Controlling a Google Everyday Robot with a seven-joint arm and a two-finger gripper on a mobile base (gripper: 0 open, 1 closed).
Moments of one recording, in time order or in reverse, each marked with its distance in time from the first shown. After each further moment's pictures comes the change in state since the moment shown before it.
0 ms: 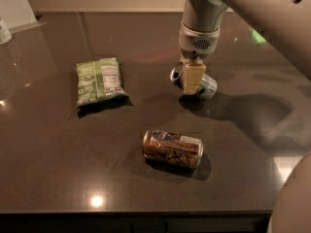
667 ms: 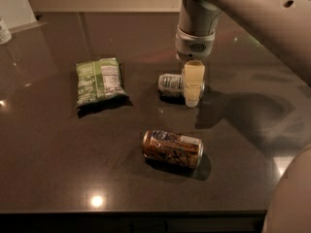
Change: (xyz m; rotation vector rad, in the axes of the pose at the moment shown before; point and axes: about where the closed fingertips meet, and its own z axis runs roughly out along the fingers) arm -0.004 -0.006 0.010 0.012 0.010 -0.012
